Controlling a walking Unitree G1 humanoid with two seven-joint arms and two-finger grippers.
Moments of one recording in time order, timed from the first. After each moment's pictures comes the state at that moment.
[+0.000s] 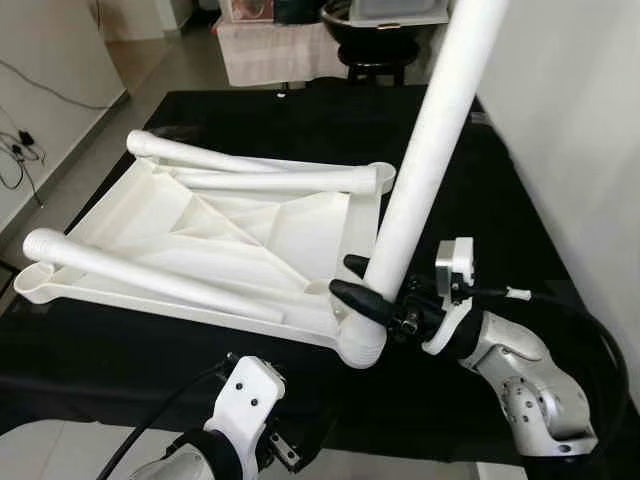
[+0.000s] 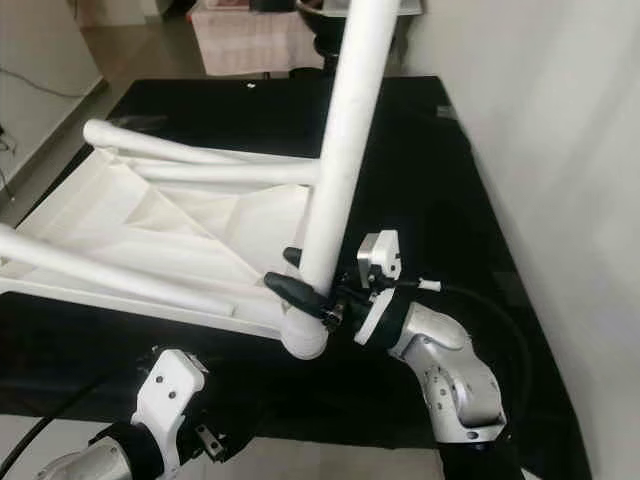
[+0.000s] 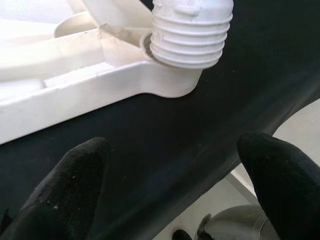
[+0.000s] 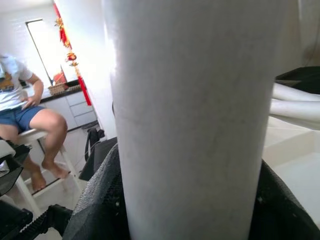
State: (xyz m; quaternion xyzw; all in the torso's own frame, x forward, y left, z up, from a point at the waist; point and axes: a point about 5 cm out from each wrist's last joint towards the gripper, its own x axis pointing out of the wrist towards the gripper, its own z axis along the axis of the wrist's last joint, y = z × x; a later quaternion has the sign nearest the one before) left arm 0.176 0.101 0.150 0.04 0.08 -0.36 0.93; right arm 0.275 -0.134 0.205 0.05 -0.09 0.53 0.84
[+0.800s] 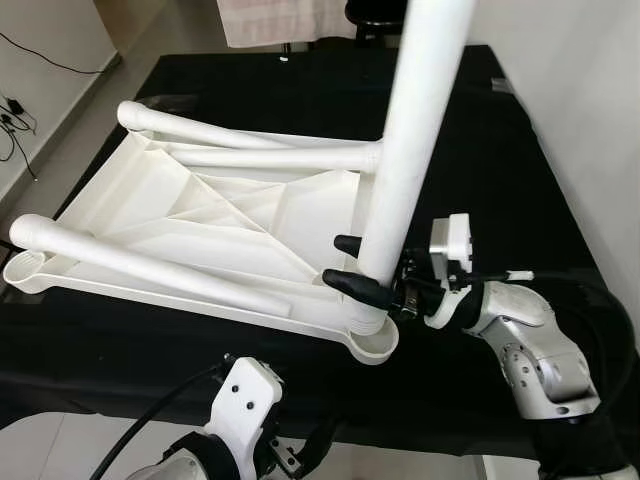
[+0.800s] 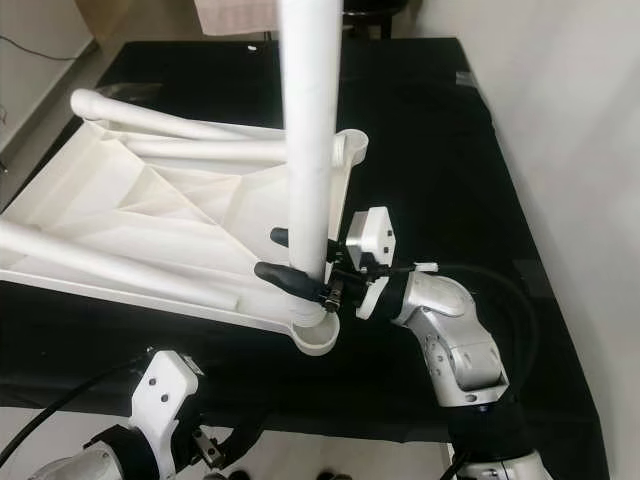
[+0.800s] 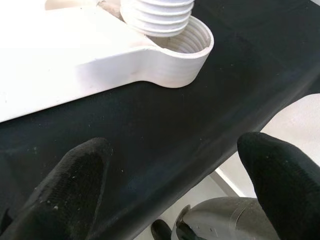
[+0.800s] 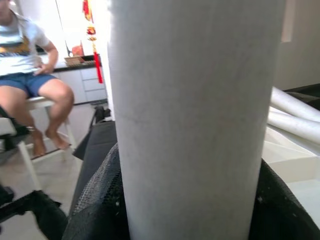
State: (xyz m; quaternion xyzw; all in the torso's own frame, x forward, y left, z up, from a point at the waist) left arm 0.168 0.102 0.158 0.02 0.08 -0.38 0.92; right arm 0.286 -0.137 0.234 -0.05 -0.14 0.58 0.80
